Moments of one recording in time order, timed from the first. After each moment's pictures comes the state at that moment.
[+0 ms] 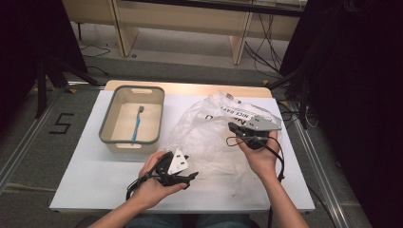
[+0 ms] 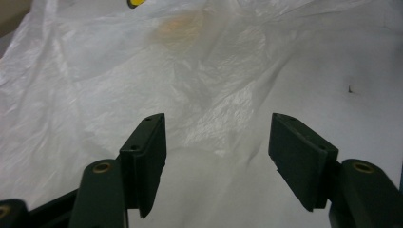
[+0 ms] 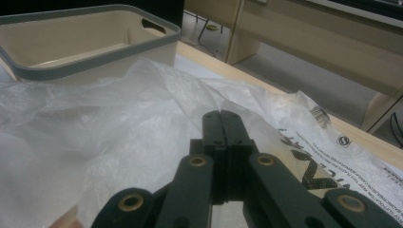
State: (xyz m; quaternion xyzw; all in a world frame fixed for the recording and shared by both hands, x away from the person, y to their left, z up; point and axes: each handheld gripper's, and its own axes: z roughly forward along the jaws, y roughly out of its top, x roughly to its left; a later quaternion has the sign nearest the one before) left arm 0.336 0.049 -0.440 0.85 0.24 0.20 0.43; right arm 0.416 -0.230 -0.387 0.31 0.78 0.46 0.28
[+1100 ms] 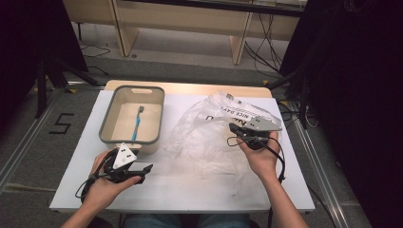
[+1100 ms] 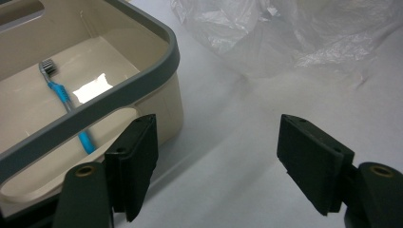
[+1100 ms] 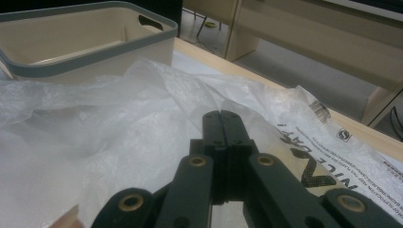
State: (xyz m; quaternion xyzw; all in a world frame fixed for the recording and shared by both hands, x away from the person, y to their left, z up) left arm 0.332 0.165 -0.445 0.80 0.36 0.24 0.41; right arm 0.416 -0.232 -0.391 0.32 0.78 0.46 0.28
